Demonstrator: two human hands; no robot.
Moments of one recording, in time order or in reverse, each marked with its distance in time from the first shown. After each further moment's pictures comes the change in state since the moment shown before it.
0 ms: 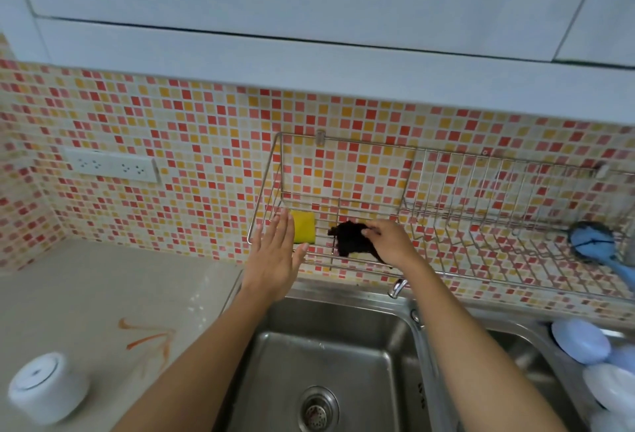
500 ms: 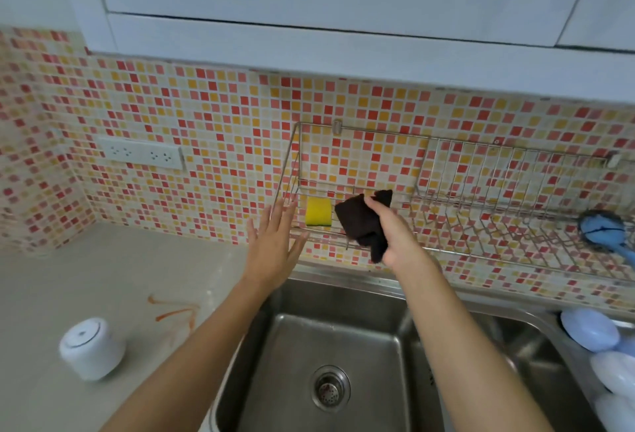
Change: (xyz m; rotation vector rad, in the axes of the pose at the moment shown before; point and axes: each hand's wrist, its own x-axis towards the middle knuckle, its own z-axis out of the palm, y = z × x) left_hand -0.042 -0.013 -0.035 -0.099 0.087 -0.103; right_hand -0.059 -0.072 0.013 1.219 -0.006 0.437
